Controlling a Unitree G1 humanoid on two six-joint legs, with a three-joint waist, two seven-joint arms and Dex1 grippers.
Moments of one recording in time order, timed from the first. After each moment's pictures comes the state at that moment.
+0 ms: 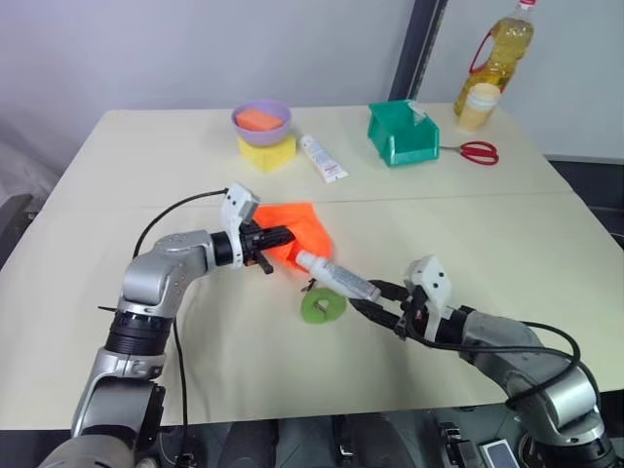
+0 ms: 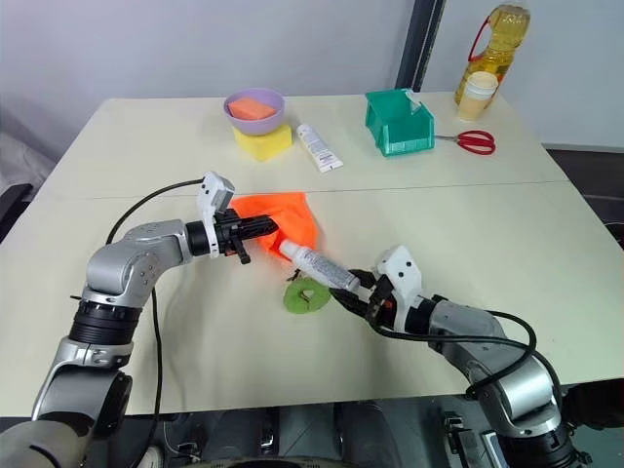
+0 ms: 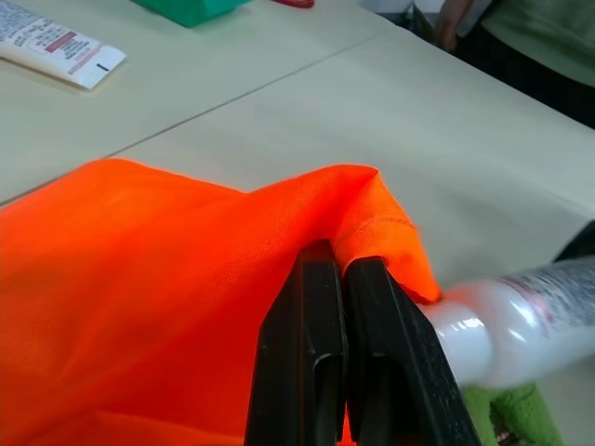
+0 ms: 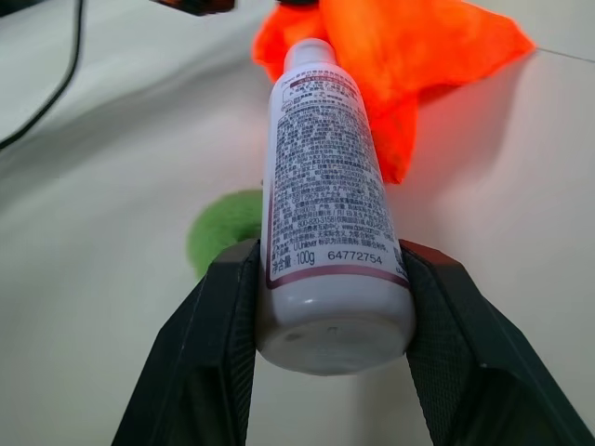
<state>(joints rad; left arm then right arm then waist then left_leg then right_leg) -0.59 0.45 -0.03 0.04 -0.48 0.74 -0.85 -0.02 -0.57 0.03 -0.56 0.49 0.68 0.61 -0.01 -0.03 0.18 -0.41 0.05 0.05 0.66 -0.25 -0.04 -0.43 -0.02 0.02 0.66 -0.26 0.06</state>
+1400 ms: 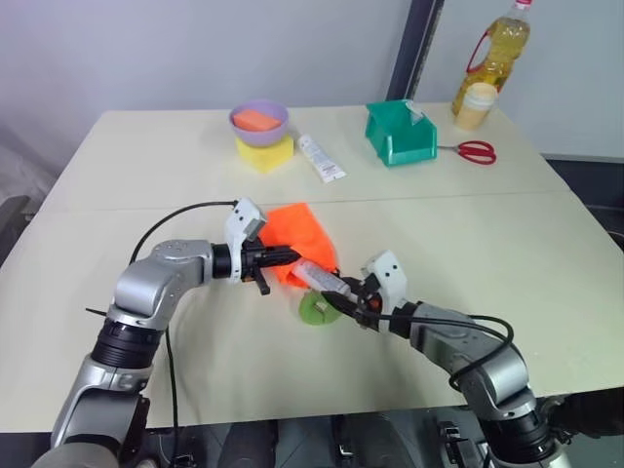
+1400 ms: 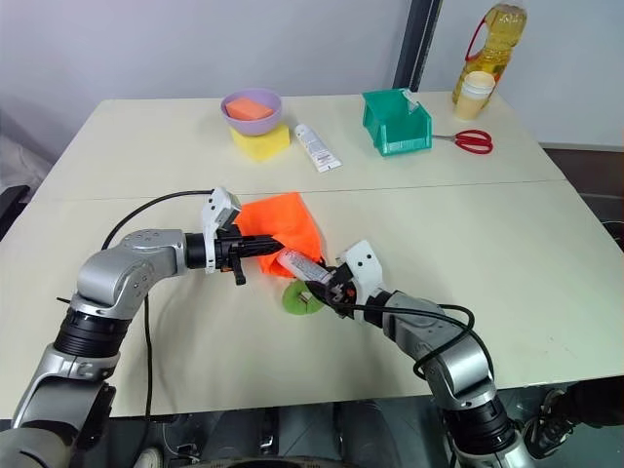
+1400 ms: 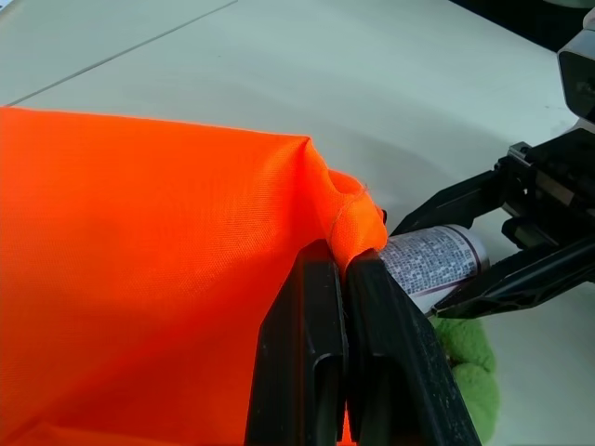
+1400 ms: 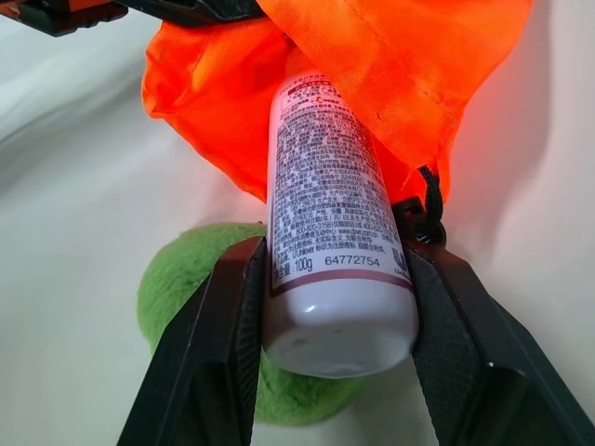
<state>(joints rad) -0.54 0.52 -0.10 -0.08 -0.49 0.80 -0.90 -0.16 -0.36 0.17 -0.44 0.41 0.80 0.46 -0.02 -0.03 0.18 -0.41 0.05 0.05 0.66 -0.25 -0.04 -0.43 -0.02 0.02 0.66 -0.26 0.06</state>
